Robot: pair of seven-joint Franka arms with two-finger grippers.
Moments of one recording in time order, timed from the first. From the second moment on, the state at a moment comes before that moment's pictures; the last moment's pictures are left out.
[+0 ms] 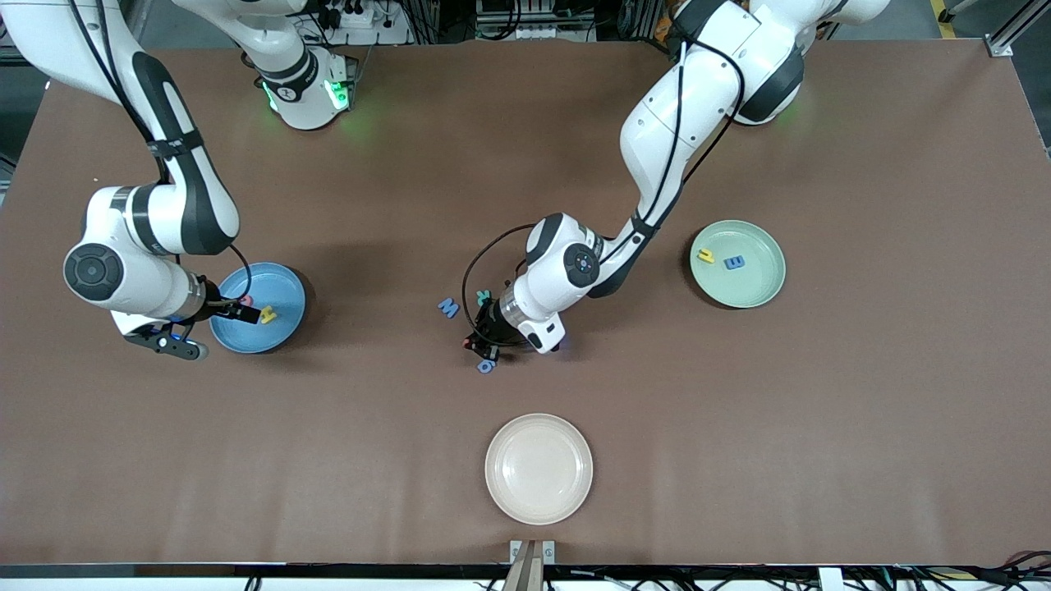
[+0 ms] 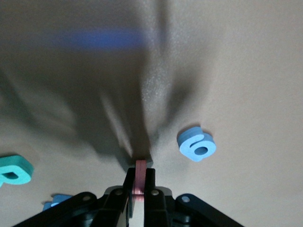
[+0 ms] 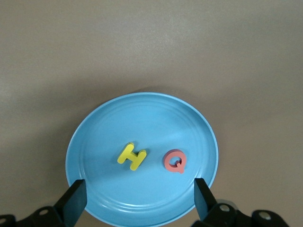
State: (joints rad) left arm -0.66 1.13 -0.24 -1.17 -0.47 2.79 -1.84; right arm -0.05 0.34 0.03 -2.01 -0.12 2.18 0.35
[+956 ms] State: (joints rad) left arm -0.50 0.84 -0.23 -1.48 -0.45 2.38 -1.57; right arm 0.07 0.36 0.03 -1.99 -0.12 2.21 0.51
